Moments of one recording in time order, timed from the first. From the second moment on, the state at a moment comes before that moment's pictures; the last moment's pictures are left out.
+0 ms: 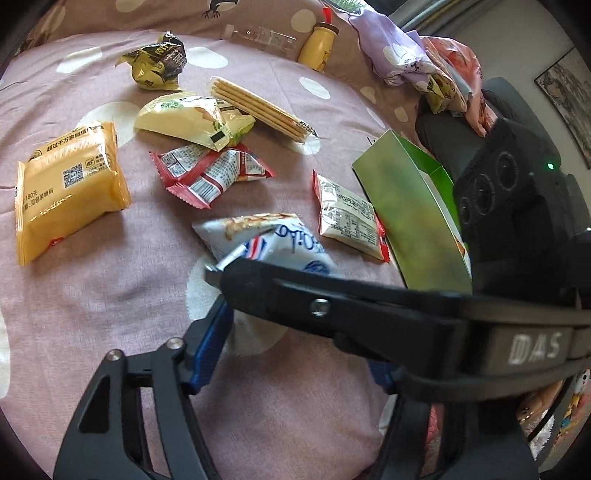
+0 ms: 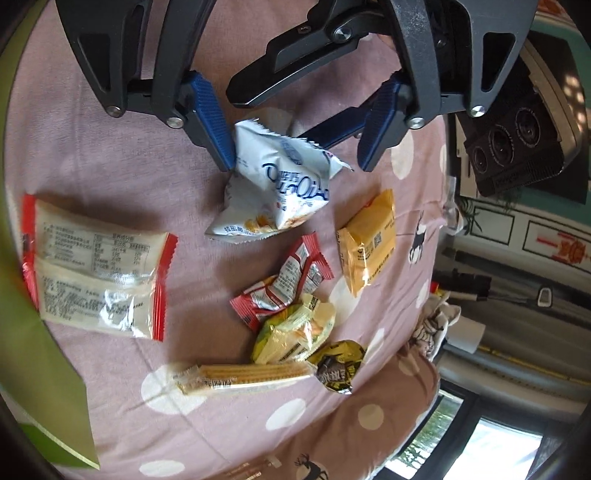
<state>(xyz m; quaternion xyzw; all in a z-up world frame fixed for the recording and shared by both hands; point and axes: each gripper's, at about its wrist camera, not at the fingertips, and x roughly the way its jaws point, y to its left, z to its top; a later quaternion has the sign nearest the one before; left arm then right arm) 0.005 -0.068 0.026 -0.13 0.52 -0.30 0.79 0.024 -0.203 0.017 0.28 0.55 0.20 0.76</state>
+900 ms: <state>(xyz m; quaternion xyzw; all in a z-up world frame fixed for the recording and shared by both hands) -0.016 -0.068 0.070 -0.12 0.42 -0.35 0.83 0.006 -0.204 0.062 0.25 0.48 0.23 0.81</state>
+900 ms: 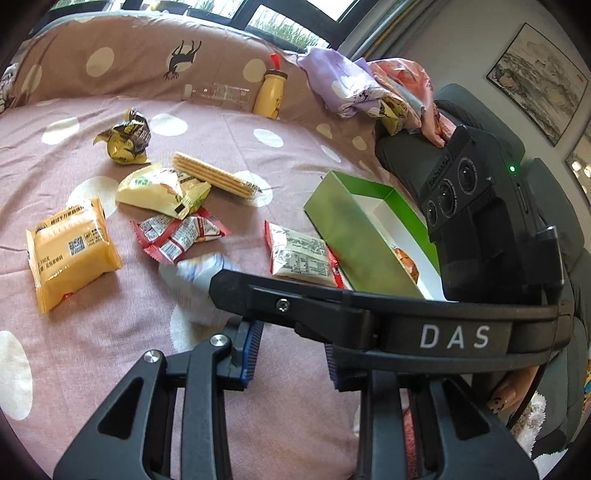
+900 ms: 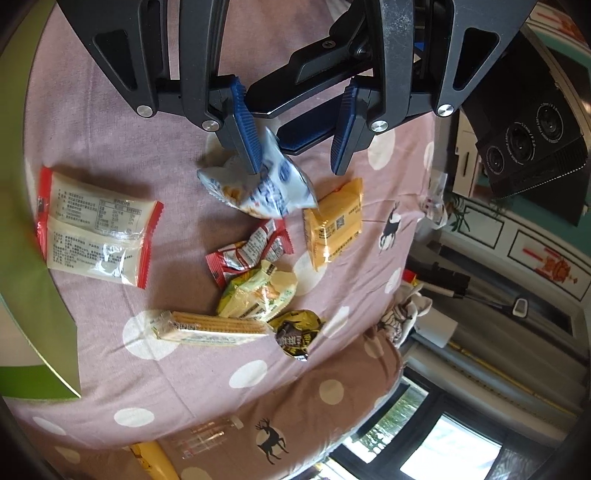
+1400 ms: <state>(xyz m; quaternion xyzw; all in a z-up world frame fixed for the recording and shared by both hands) -0.017 -0.069 0.074 -0.11 0.41 -0.33 0.84 0.003 -0.208 0.070 0.24 0.47 0.21 0.83</state>
